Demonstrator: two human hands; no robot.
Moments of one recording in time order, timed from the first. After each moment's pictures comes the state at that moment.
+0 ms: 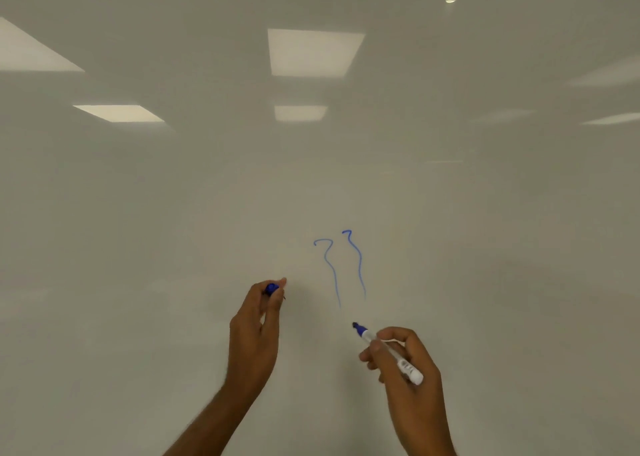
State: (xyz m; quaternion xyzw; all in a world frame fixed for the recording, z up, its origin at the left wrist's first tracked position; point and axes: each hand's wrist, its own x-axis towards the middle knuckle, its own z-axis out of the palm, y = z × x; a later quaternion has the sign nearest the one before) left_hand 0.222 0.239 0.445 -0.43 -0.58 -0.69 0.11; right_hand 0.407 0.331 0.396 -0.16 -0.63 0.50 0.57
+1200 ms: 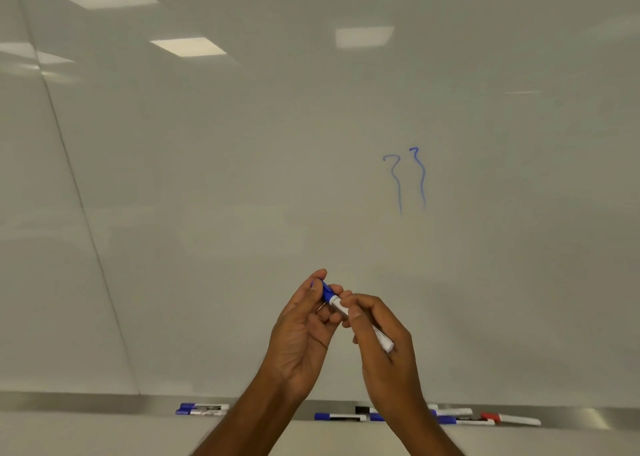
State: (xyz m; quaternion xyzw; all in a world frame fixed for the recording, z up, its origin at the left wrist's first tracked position) left_hand 0.320 0.079 0.378 -0.17 -0.29 -0.87 -0.35; right_hand 0.417 0.146 0.359 -0.09 -0.67 0.57 0.47
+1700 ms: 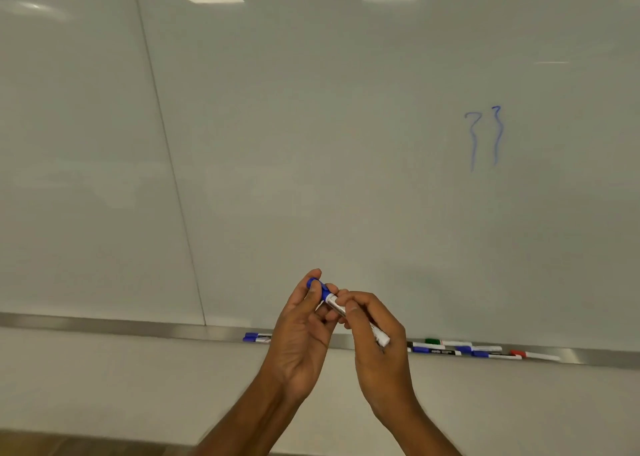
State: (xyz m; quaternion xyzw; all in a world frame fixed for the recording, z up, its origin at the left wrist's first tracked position) left_hand 0.275 -0.110 0.322 -0.13 -0.29 -0.88 -0.36; right_hand 0.370 -0.049 0.319 -0.13 -0.67 0.60 0.43
